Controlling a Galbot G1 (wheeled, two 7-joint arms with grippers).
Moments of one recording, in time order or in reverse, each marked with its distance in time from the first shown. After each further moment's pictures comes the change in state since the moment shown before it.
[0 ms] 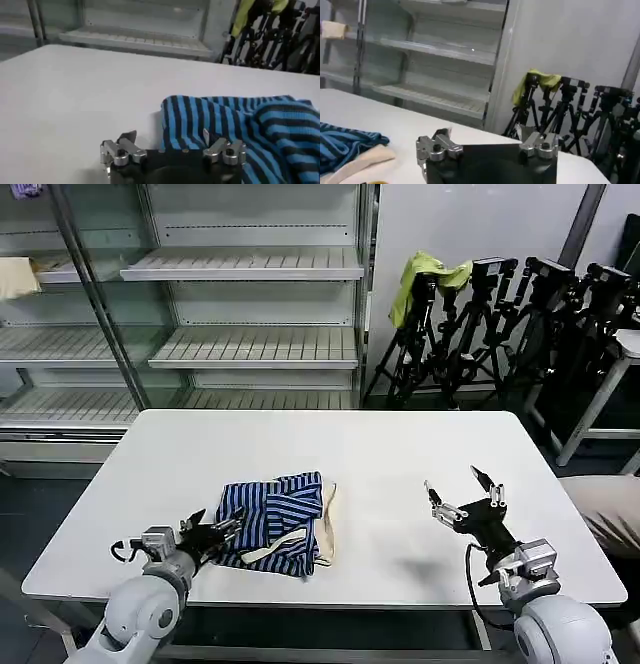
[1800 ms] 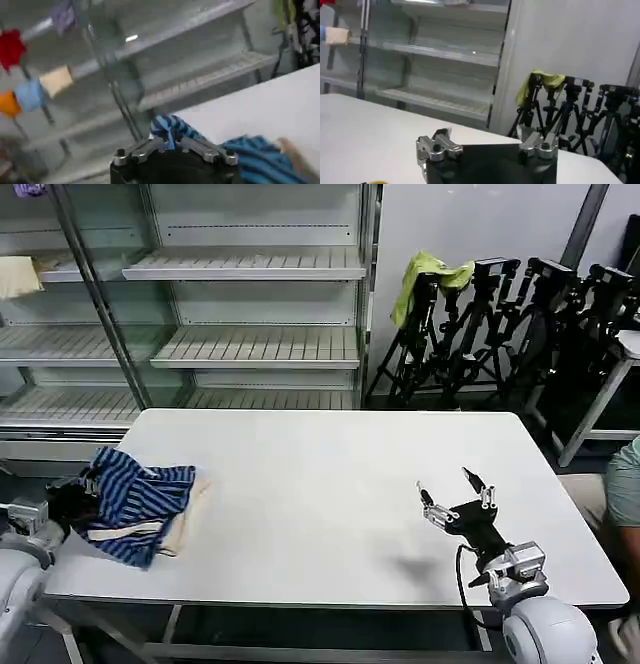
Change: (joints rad) left arm 0.117 0.330 -0.390 0.053 0.286 -0.141 0.268; right arm -0.001 0.062 -0.017 -0.016 -0.039 0.031 -0.016
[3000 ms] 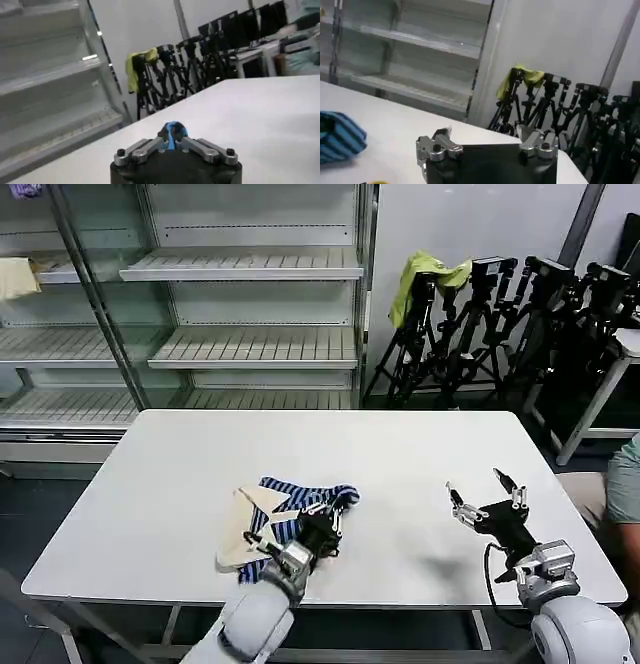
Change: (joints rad) left arm -0.298 -0.605 0.768 0.000 0.544 0.001 0.014; right arm -0.017 -0.066 0.087 -0.023 0.026 -0.014 0.007
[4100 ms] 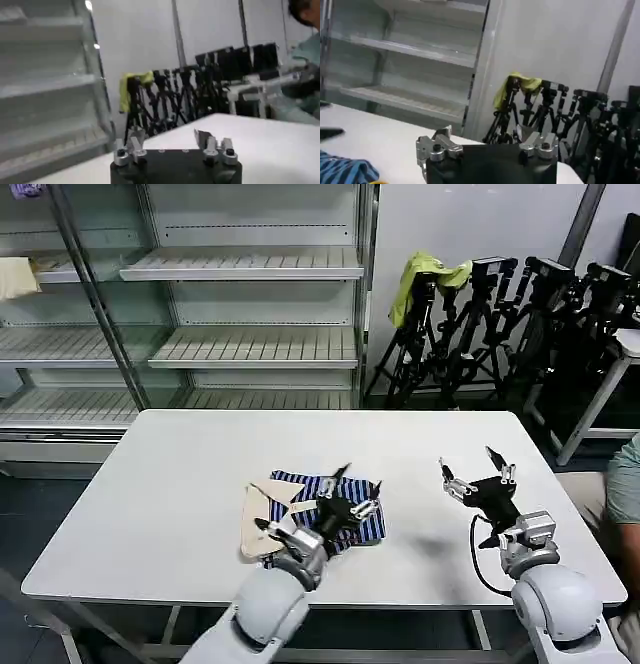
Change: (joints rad) left arm -0.023 0.007 0.012 -0.080 -0.155 -0.041 -0.046; right arm 0.177 0.022 -0.099 -0.096 -0.008 -0.011 0.047
